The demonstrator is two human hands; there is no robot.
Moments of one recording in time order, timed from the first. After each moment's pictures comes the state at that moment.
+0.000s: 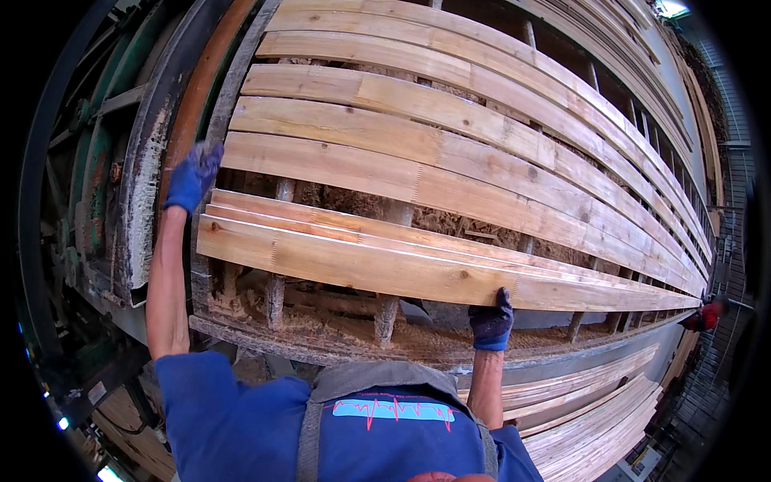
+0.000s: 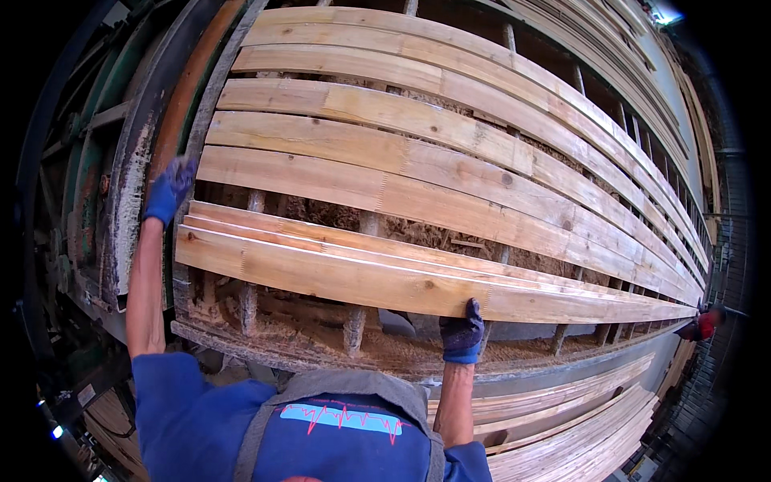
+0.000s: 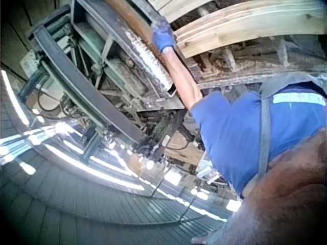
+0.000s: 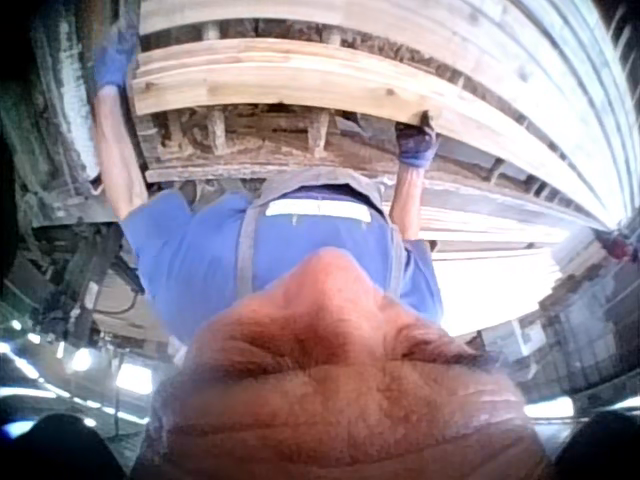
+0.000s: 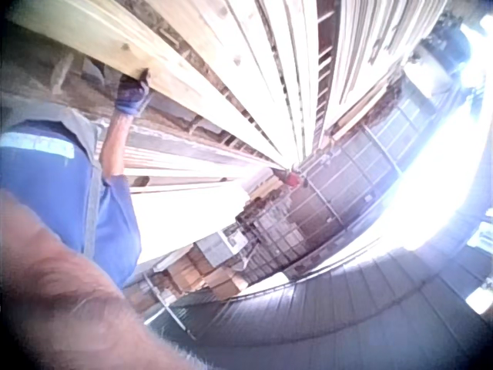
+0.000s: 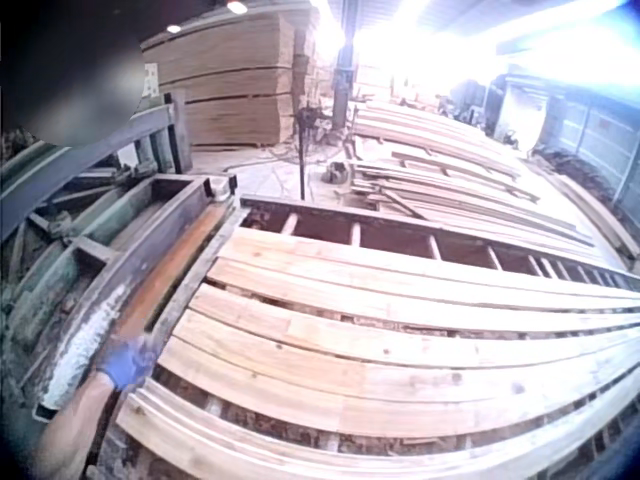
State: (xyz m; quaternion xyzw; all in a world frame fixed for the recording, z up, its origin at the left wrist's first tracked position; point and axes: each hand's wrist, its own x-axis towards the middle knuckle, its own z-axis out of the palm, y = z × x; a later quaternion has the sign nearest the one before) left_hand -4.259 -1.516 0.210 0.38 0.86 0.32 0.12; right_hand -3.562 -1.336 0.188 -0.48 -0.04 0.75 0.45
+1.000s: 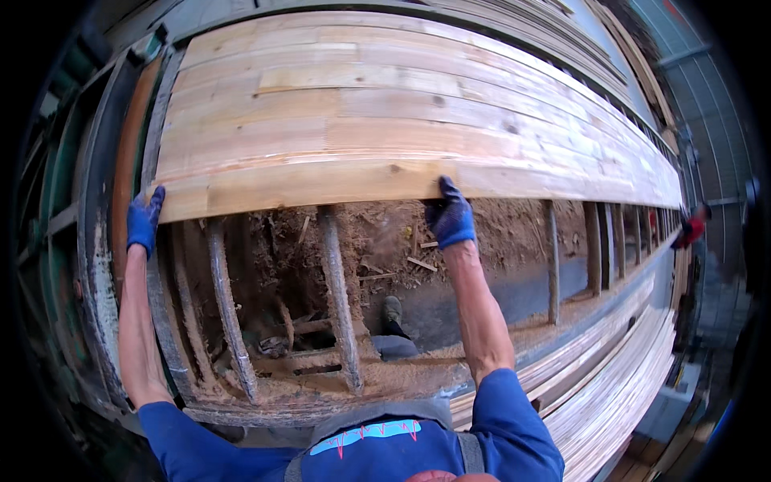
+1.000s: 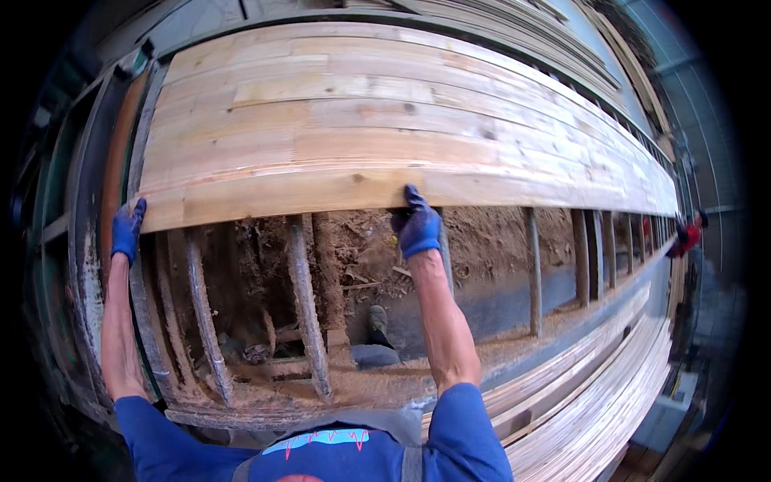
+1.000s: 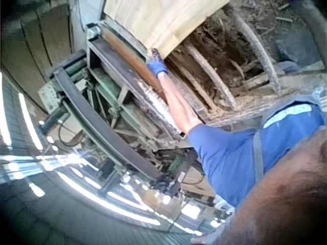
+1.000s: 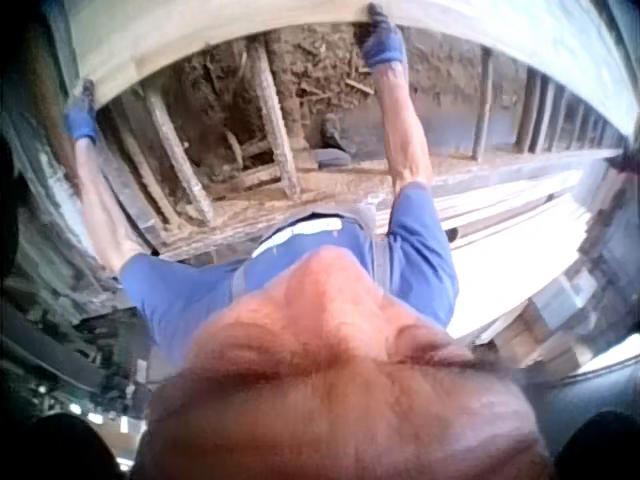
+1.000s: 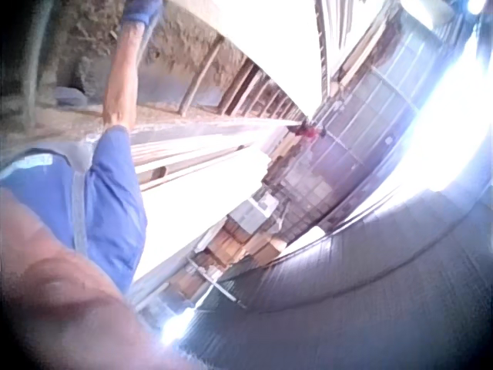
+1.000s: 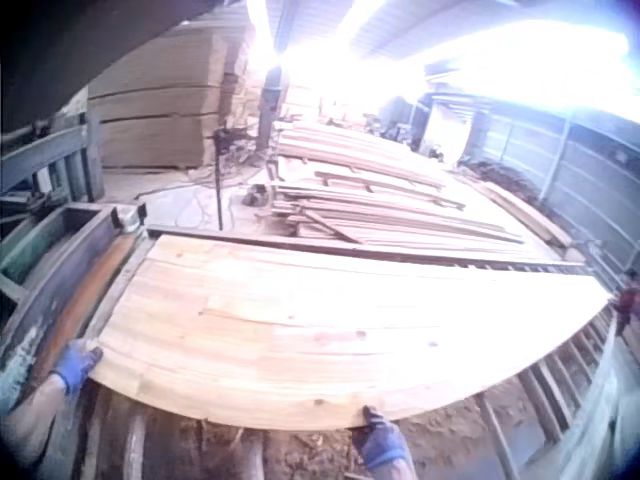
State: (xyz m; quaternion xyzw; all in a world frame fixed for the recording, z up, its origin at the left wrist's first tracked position) left_hand -4.270 -1.356 0.240 0.38 0.86 0.32 0.13; right_hand -3.702 -1.107 0.190 -0.44 -0.12 0.70 0.55
